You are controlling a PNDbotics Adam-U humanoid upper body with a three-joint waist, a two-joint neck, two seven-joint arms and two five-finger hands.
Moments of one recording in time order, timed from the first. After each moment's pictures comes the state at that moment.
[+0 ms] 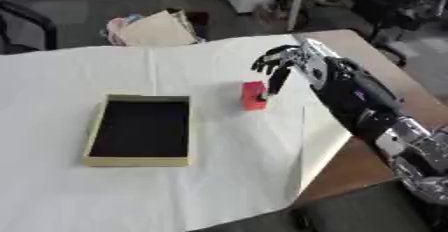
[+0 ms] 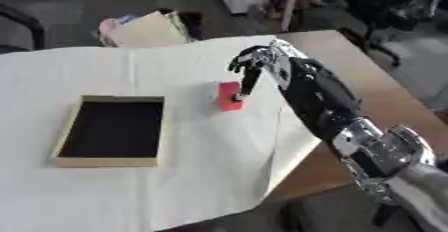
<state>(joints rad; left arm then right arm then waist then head) -0.11 0.19 0.25 -1.99 0.10 -0.18 0.22 -0.88 -0.42 0.18 -0.68 0.84 0.00 0.67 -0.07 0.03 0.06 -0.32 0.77</state>
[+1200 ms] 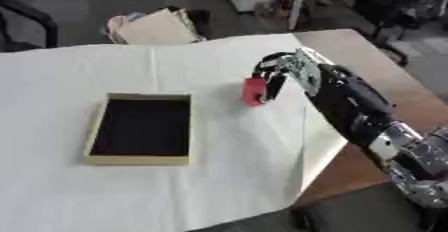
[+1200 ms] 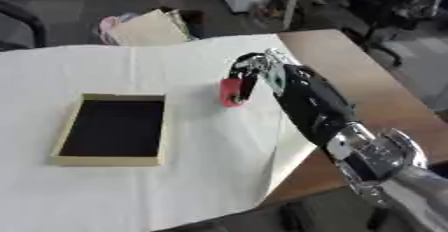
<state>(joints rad) -0.12 0.19 0.25 -1.99 0.10 -0.18 0.22 -0.87 -0.40 0.17 -0.66 0.86 0.02 0.61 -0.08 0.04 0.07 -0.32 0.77</state>
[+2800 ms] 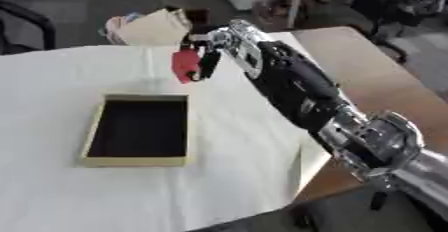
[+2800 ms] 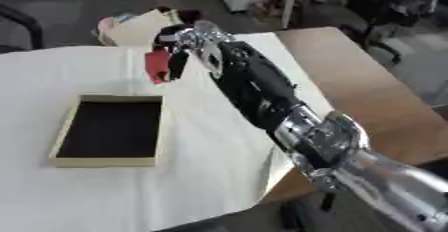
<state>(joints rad) -0.12 0.19 0.24 -1.99 0.11 -0.18 0.21 -1.04 -0.18 0.26 -0.78 0.90 -0.02 0.61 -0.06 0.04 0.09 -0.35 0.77</state>
